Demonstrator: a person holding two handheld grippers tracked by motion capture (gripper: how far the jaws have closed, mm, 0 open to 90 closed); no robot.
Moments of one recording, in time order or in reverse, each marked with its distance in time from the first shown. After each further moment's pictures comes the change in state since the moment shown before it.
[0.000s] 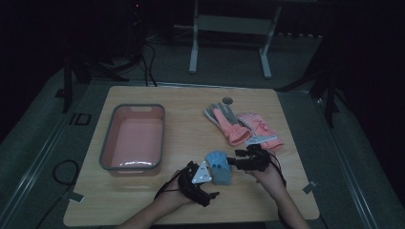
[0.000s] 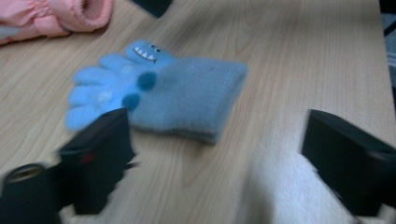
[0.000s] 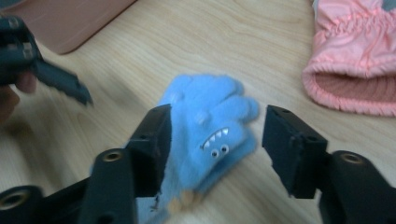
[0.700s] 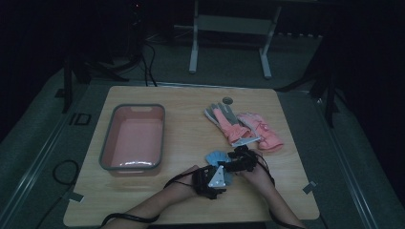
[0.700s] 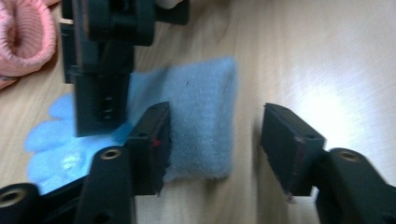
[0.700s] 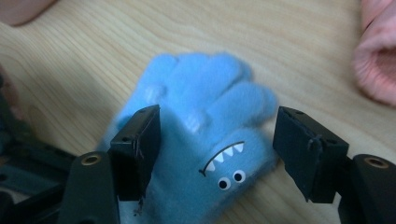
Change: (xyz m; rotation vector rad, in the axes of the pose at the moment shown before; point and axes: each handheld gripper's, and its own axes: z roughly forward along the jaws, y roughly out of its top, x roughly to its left) left arm 0.001 0.010 0.041 0.086 -0.045 0.304; right arm -0.004 -0.009 0.051 0.093 -0.002 -0.016
